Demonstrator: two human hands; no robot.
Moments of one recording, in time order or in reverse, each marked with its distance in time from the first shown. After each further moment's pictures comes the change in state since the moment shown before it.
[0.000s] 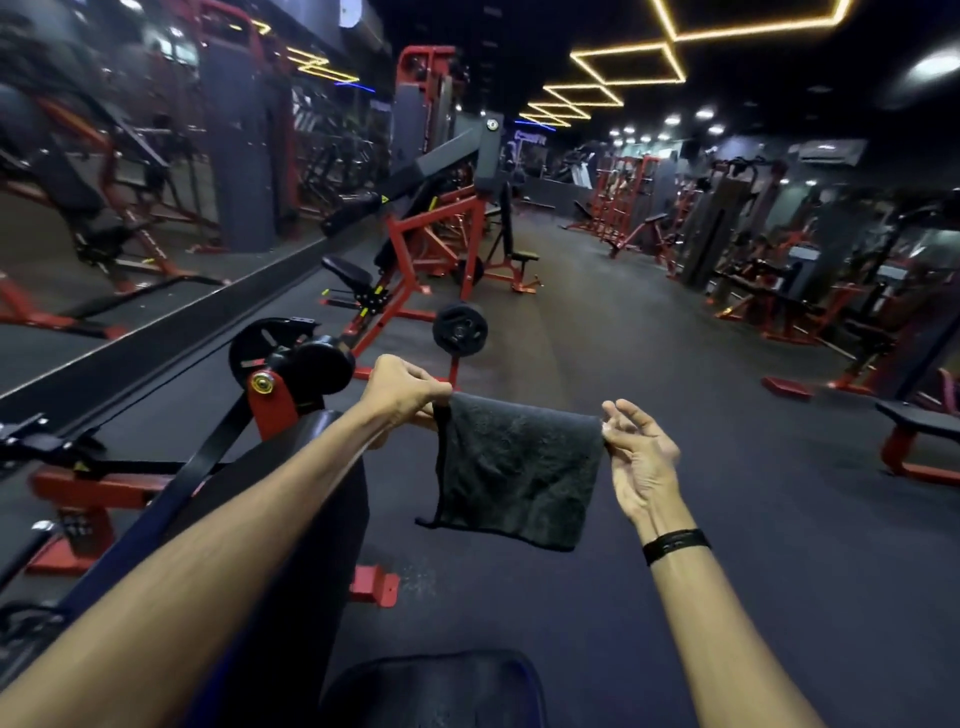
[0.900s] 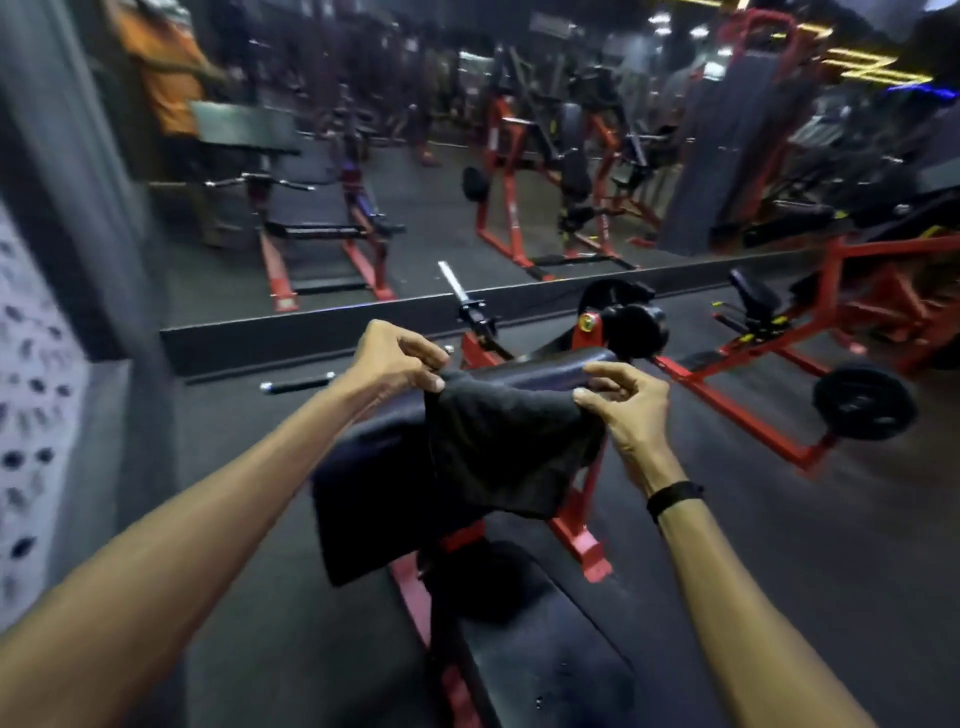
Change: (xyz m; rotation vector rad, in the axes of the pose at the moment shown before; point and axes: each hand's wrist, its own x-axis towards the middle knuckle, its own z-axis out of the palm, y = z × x) left_hand -0.273 -0.033 -0.035 0.205 0.913 -0.196; right_hand -0.063 0.086 0.076 -0.483 -1.165 -0.079
